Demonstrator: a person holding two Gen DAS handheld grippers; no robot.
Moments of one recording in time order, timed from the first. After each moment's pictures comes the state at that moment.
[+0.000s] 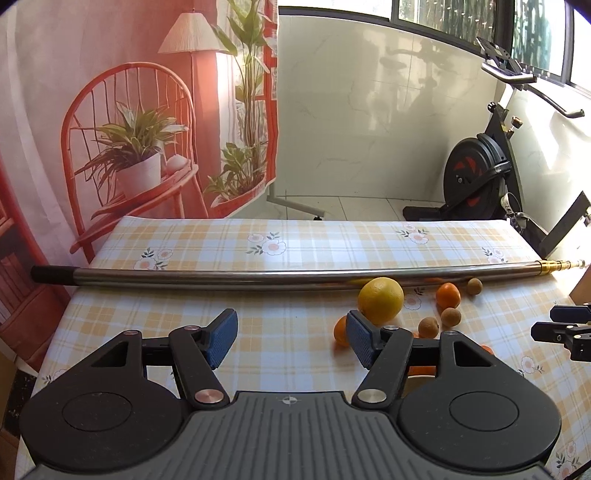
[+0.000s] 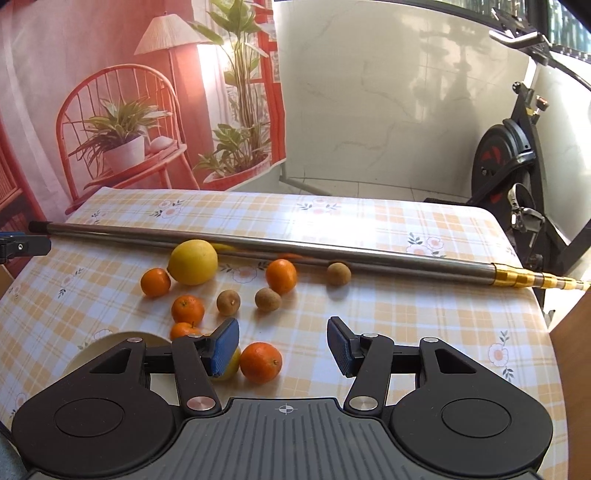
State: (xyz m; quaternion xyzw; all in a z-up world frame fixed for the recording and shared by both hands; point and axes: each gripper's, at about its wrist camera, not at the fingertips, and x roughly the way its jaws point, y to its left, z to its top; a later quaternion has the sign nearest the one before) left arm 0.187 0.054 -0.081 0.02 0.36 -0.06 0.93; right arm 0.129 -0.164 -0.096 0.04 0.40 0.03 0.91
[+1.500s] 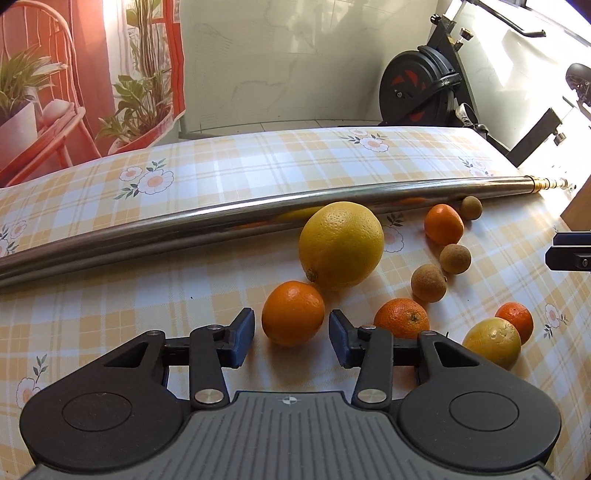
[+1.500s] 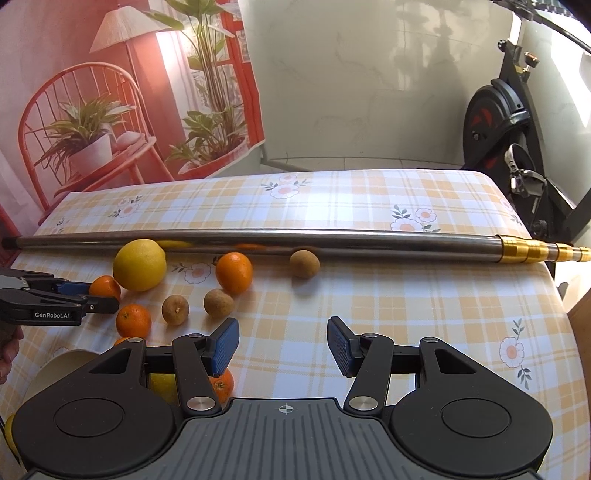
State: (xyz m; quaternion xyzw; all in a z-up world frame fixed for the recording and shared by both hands) left arm 0.291 0.012 -0.208 0.06 0.45 -0.19 0.87; right arm 0.173 -0.200 -0.143 0.08 0.43 0.02 0.90
